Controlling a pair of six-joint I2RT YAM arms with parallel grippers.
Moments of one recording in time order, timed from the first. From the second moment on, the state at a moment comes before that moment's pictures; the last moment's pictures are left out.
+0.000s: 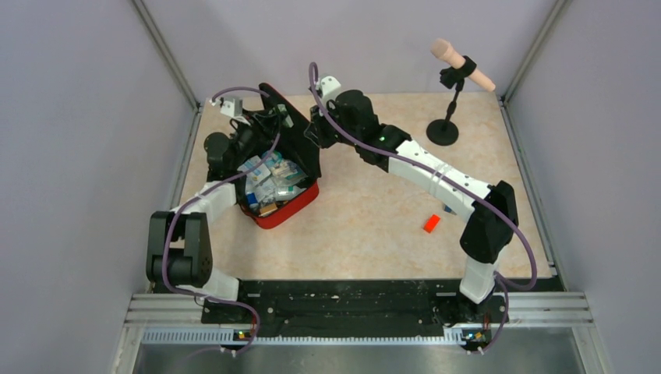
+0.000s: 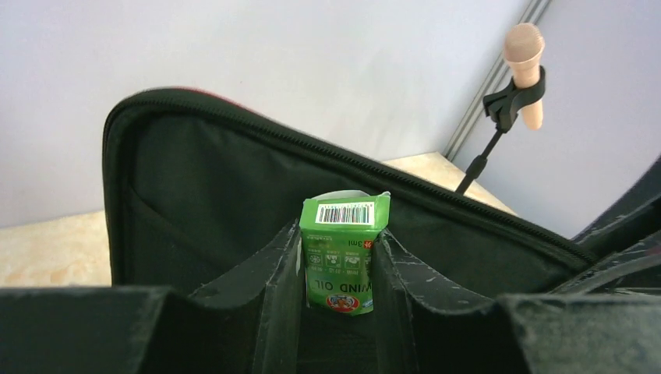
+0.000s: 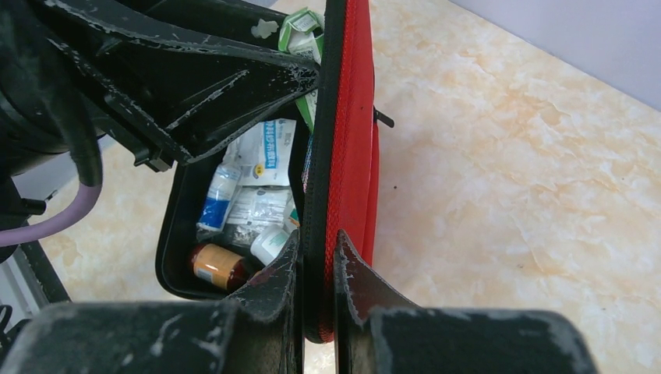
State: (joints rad) left arm -0.05 1.51 0.83 0.97 0.52 -0.47; right arm 0.80 1.81 1.74 -0.24 -0.05 0.13
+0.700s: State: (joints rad) left arm -0.05 1.42 0.90 0.75 0.51 -0.39; right arm 0.80 1.83 1.76 -0.25 -0.06 0.13
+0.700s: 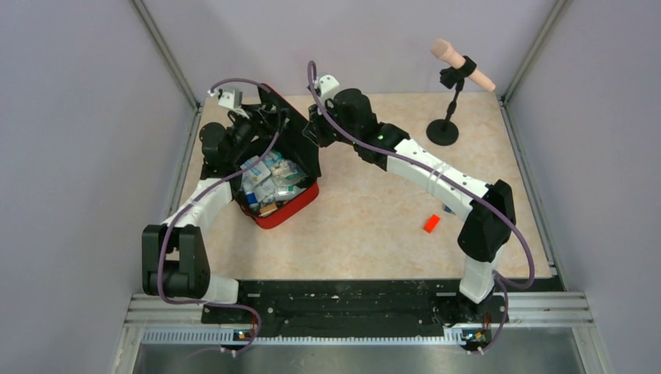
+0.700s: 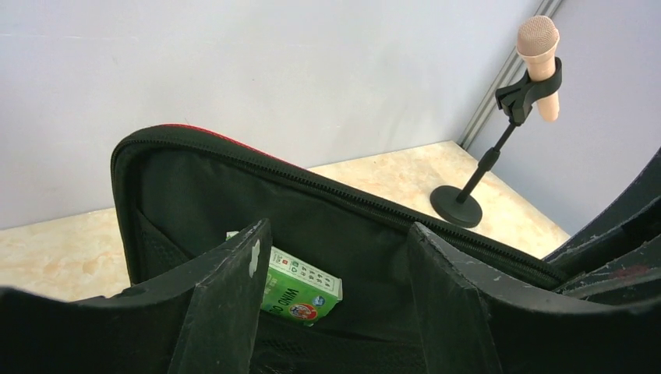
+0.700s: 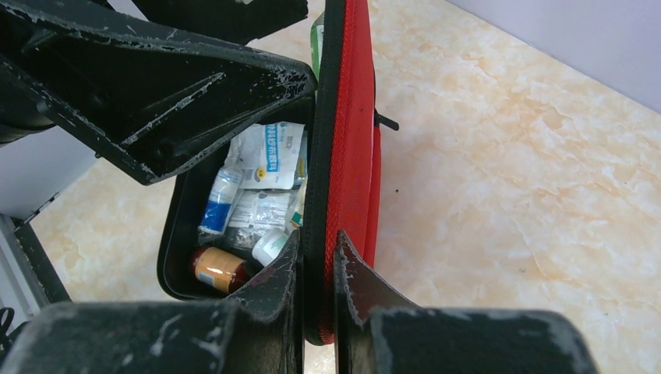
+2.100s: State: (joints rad) left arm -0.05 1.49 1.01 0.54 0.53 -0.70; right arm 0.80 1.83 1.76 -0.25 -0.05 0.15
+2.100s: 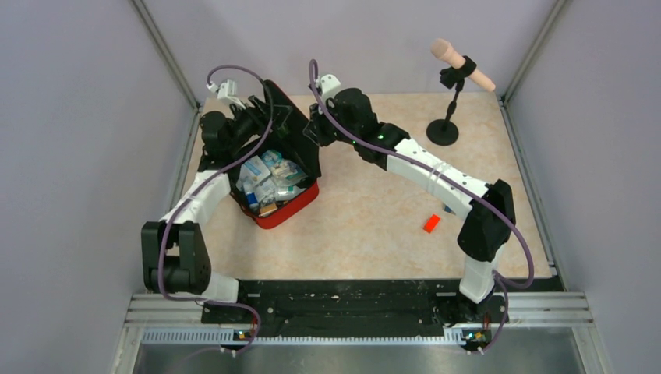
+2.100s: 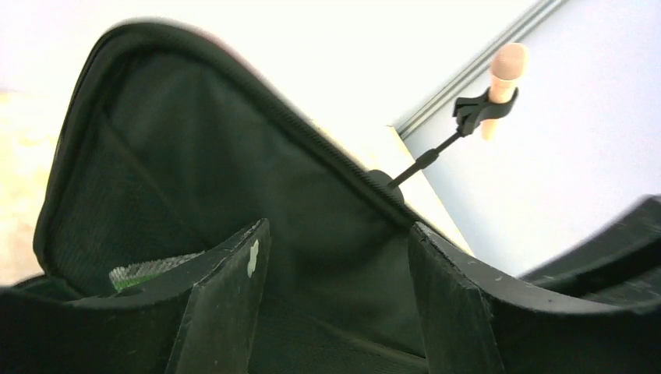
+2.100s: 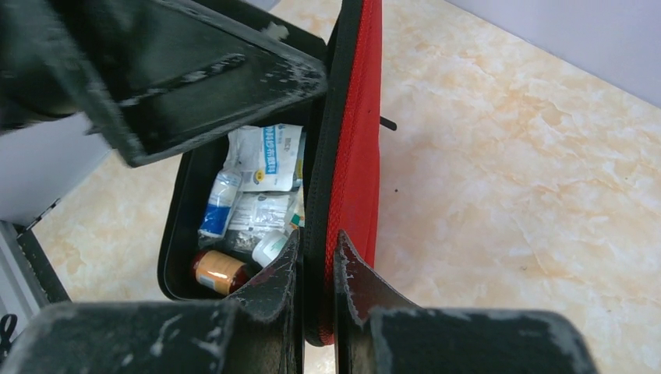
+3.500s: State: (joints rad) left arm 0.42 1.34 1.10 -0.63 0.65 -0.07; right arm 0.67 1.84 1.58 -0.54 -0.72 -0.59
